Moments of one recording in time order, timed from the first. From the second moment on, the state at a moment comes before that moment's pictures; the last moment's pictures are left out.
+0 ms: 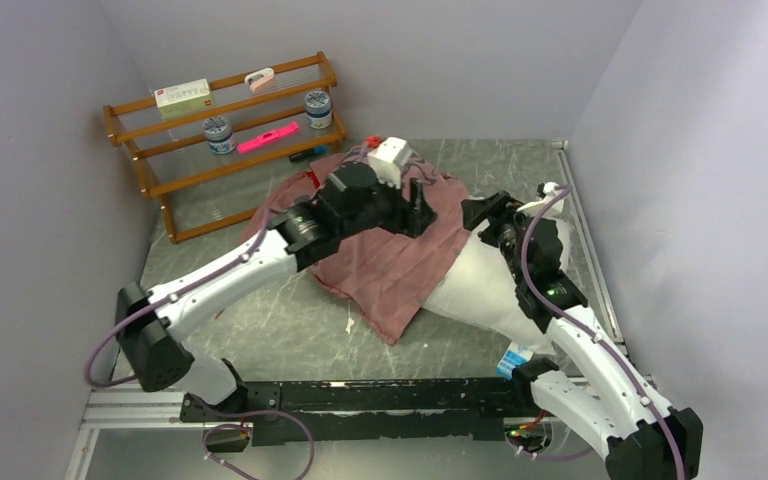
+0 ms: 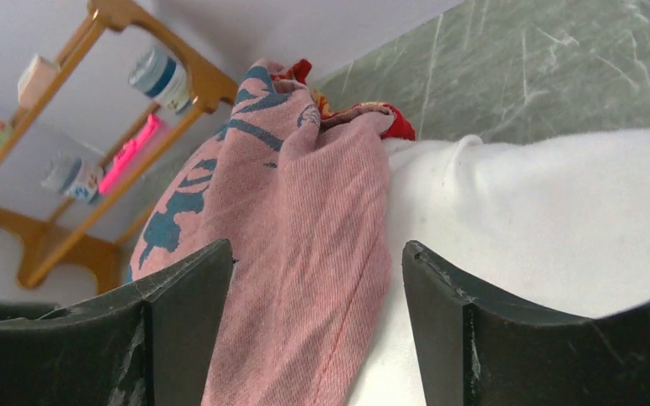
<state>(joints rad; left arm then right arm) -0.92 1.52 1.44 -0.20 0.02 -0.43 0.35 0.83 0.61 0.10 0.22 0.72</state>
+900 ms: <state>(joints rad) -0.59 1.04 0.63 -0.14 0.30 -0.64 0.72 1.13 1.05 -0.61 0.08 -0.20</state>
